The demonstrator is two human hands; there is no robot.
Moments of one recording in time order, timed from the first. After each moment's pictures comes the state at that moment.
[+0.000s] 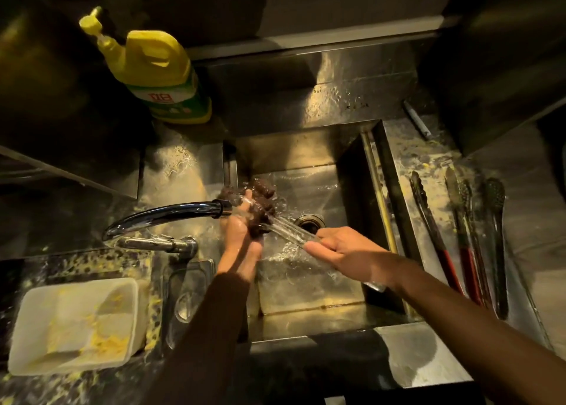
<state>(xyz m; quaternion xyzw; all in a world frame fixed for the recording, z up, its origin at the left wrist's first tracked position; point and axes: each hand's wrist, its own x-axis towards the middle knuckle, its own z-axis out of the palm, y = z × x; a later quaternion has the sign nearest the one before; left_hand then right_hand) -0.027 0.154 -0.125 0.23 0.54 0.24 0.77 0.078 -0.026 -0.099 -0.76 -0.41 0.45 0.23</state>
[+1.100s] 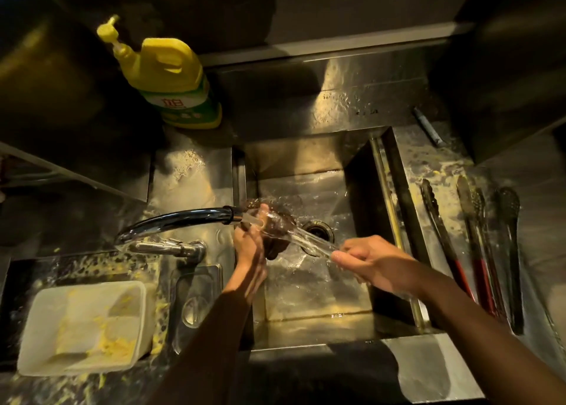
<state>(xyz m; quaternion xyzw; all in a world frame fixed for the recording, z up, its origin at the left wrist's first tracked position) -0.042 0.142 -0.137 0.37 0.54 0.22 0.72 0.091 -0.051 -0.099 -0.74 -0.38 0.49 0.26</state>
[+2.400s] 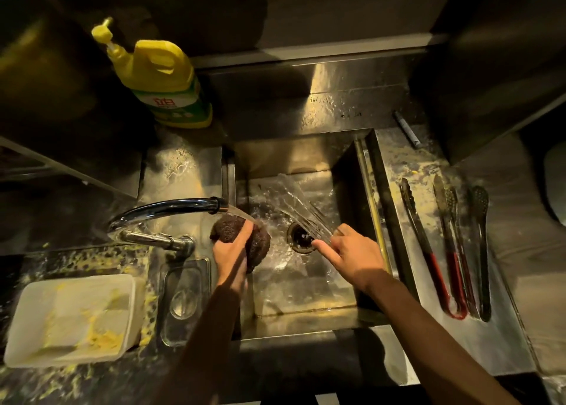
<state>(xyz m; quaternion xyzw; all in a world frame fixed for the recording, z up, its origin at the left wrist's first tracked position) -0.069 0.127 -0.144 0.36 0.61 0.22 0.67 0.071 -0.052 -0.132 -0.89 -0.39 0.23 0.08</state>
